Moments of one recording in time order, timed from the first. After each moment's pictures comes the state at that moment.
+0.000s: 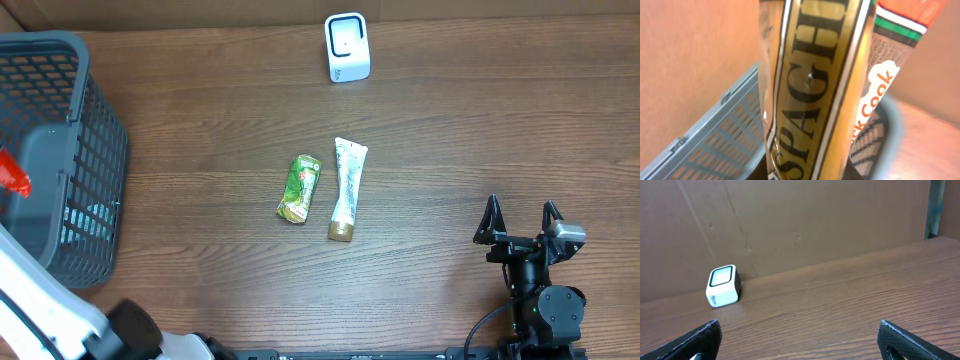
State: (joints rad) left arm 0.71 1.64 2.18 -1.05 0.09 0.06; right arm 0.07 0.01 0.02 -0.02 0.11 0.23
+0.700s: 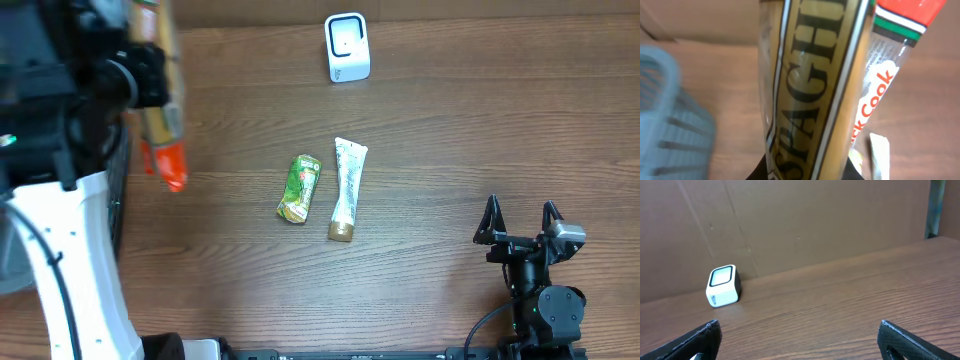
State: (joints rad) left arm 0.08 1.54 2.05 -1.24 0.12 -0.03; right arm 0.07 0.01 0.02 -0.02 0.12 0.23
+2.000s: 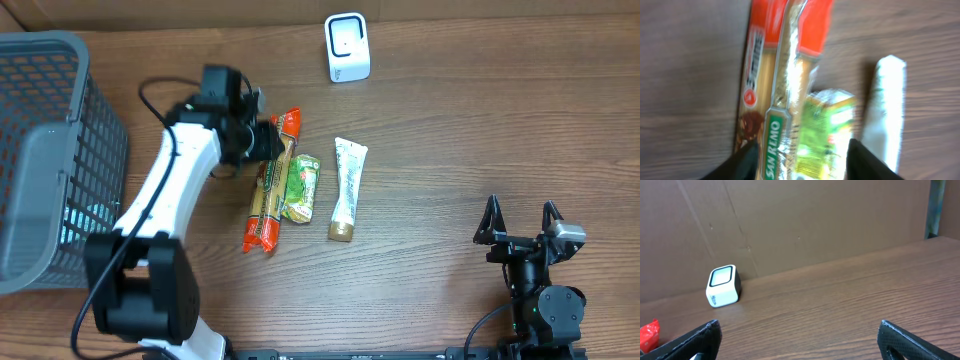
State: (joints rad) left arm -0.10 1.76 1.43 -0.88 0.26 -0.19; right arm 0.07 0.01 0.02 -0.02 0.11 0.23
